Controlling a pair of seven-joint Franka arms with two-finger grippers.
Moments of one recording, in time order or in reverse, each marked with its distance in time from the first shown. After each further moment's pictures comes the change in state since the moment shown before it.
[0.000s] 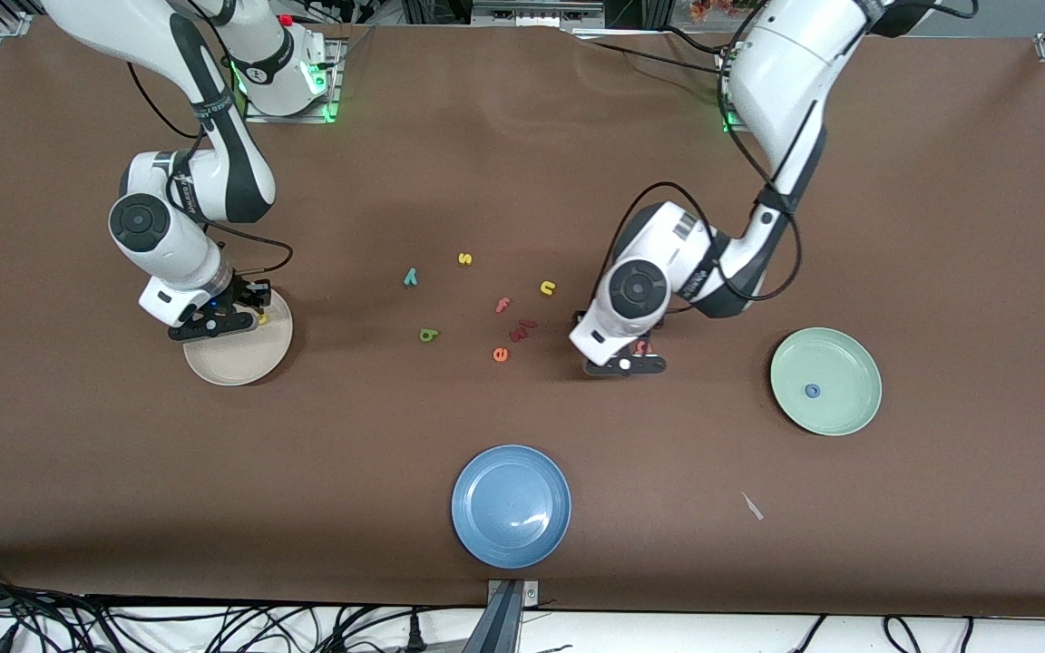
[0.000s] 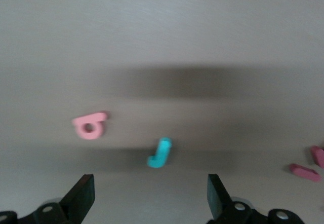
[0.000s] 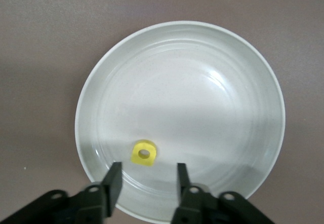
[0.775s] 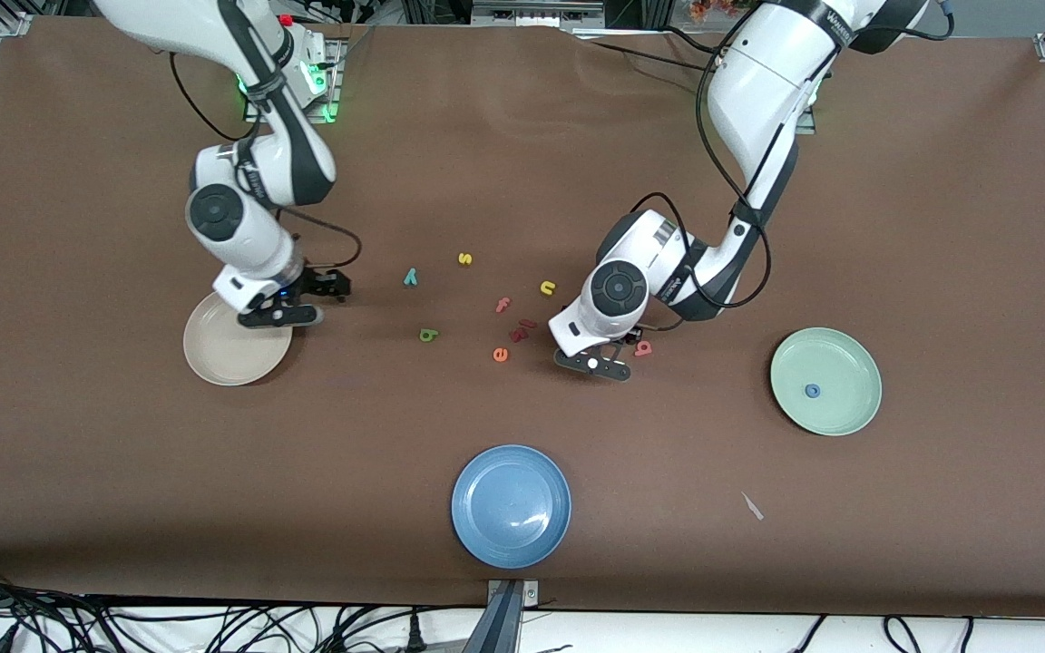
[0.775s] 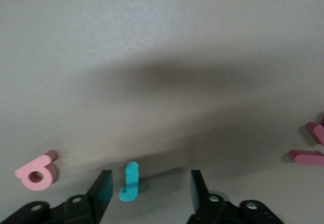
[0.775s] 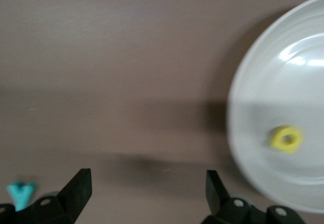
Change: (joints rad) left arm -0.025 0.061 0.007 -0.003 0.011 0.097 0.236; right arm 0.013 -0.003 0.248 0.007 0.094 -0.004 0.370
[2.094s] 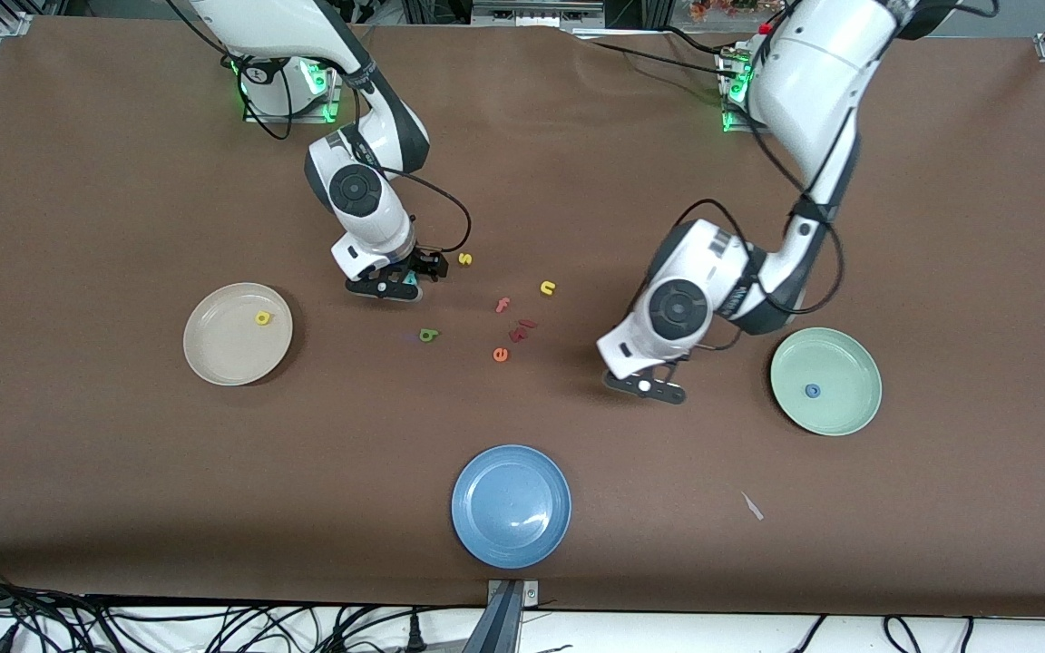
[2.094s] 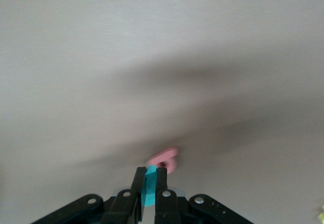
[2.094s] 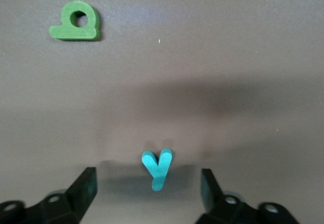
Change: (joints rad) left arm 0.151 -0.103 0.015 0.028 0.042 -0.171 0.134; right arm 0.141 0.127 0.109 0.048 0.000 0.063 0.423
